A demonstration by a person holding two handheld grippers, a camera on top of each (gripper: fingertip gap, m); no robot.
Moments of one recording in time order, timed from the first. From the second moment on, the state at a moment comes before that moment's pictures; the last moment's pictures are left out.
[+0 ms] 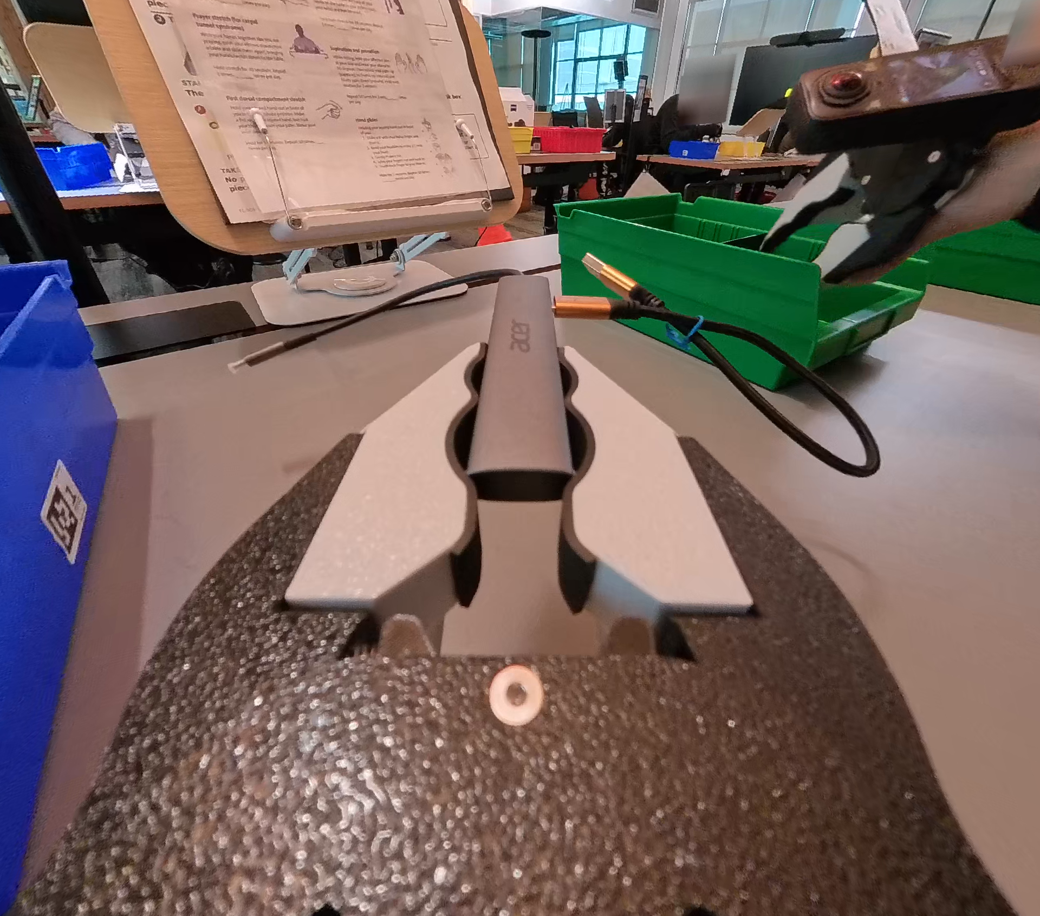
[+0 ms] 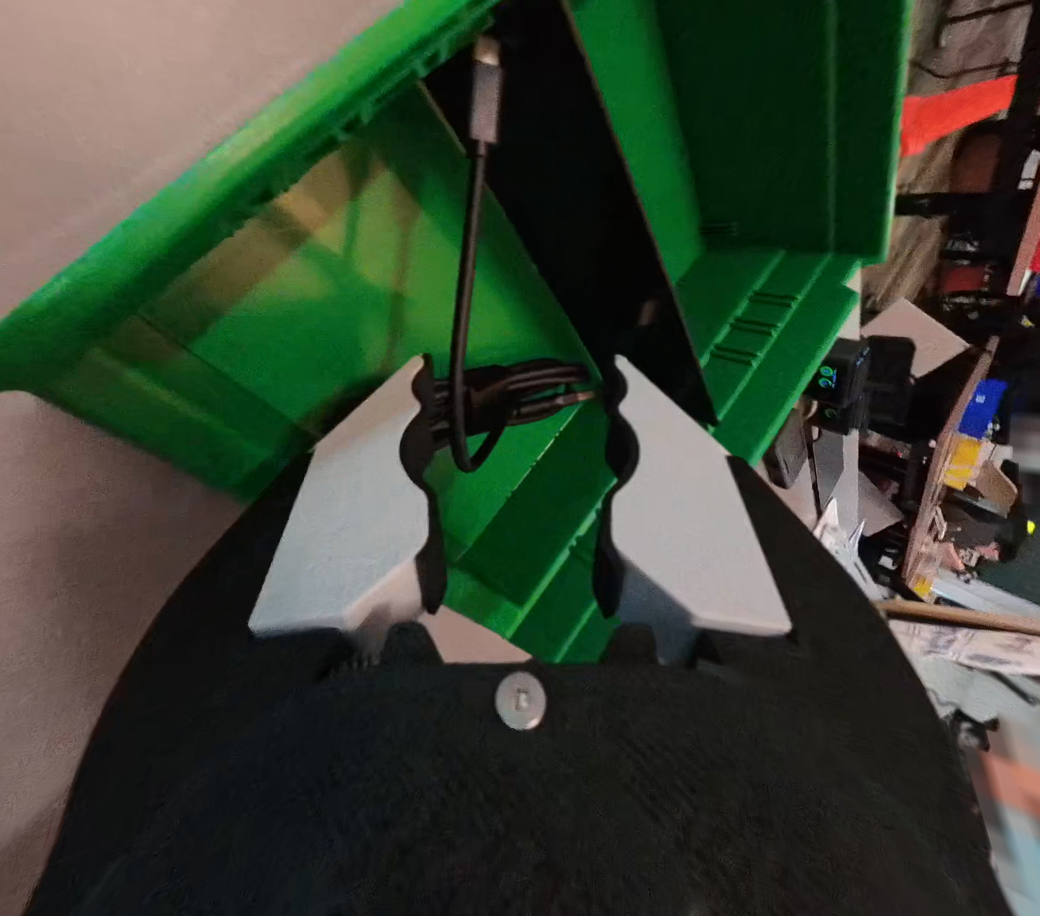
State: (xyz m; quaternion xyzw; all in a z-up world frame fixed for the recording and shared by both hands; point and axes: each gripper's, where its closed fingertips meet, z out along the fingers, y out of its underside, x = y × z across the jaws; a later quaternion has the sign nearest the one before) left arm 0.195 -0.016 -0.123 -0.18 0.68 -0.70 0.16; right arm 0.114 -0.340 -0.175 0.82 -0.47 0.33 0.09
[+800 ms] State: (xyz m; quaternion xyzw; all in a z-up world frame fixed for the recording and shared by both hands) left arm 0.196 -0.013 -0.122 -0.17 0.68 -0.69 0.20; right arm 0.172 -0.050 -0.077 0.57 -0.35 0.44 -0.60
